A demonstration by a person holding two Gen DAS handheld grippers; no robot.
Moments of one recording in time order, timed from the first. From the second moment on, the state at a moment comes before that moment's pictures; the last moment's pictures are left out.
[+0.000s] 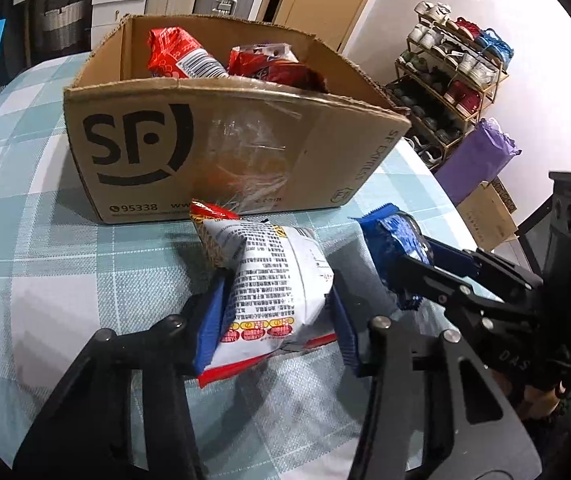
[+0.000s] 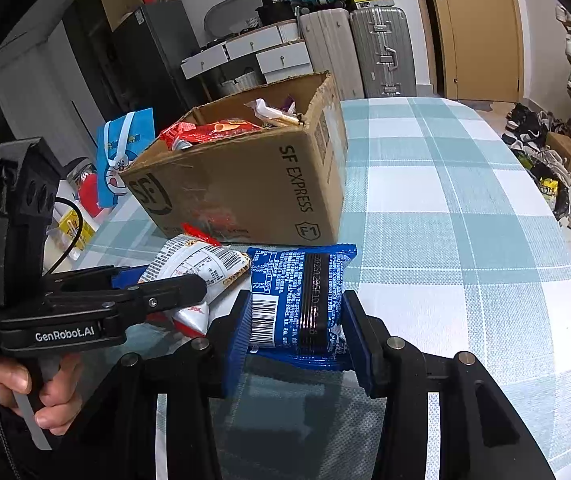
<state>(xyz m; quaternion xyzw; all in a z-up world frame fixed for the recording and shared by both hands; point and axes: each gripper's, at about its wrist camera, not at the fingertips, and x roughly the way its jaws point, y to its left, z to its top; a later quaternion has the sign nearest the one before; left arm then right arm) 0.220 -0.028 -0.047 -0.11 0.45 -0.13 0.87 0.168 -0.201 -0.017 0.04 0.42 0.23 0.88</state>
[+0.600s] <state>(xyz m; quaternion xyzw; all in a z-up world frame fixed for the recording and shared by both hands) 0.159 -0.005 0.041 -0.11 0.38 -0.13 0.91 0.150 -0.191 0.022 0.03 0.37 0.26 0.89</state>
